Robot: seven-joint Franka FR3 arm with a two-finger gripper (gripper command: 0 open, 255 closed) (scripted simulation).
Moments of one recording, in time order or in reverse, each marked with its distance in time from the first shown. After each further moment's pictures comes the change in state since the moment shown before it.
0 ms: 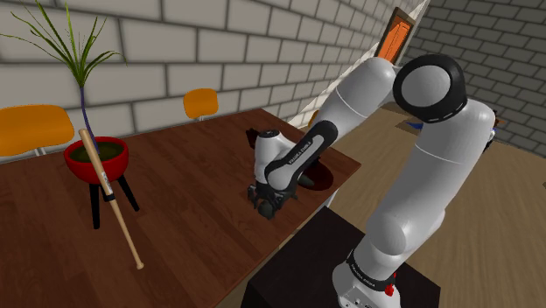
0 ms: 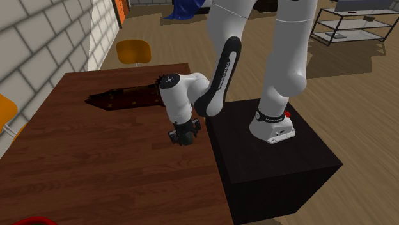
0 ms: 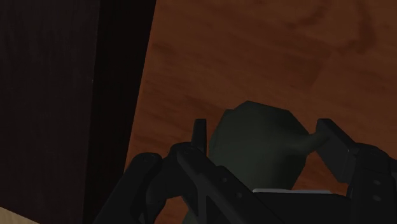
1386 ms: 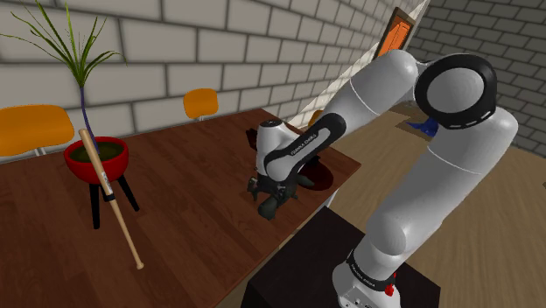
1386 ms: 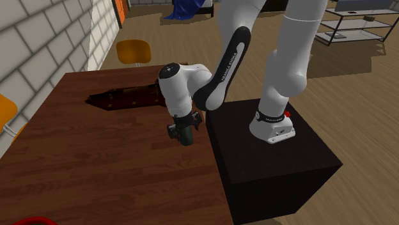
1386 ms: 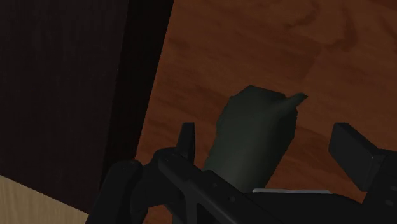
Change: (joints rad) arm 0.002 -0.122 0.027 -0.008 0.103 -0.101 -0.095
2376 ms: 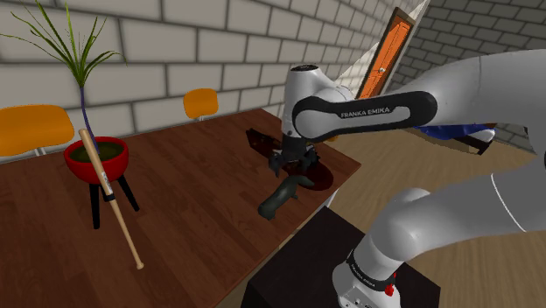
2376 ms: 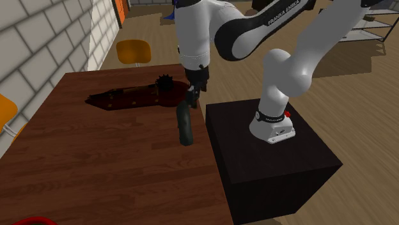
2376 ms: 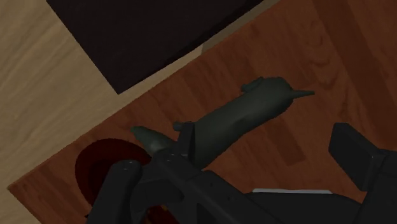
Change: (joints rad) arm 0.171 -0.585 -0.139 -0.002 0.123 -0.526 -0.750
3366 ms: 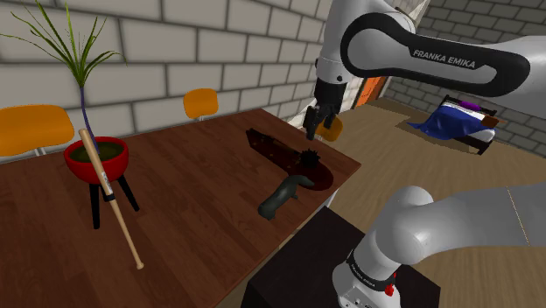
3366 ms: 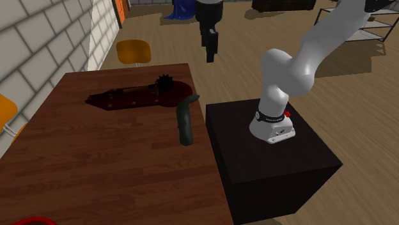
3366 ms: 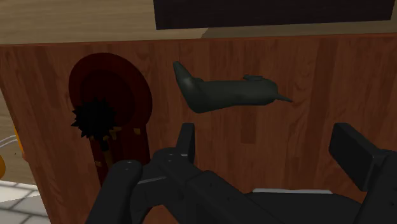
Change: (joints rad) arm 0.128 -0.189 -0.175 0.275 -0.110 -0.410 -0.582
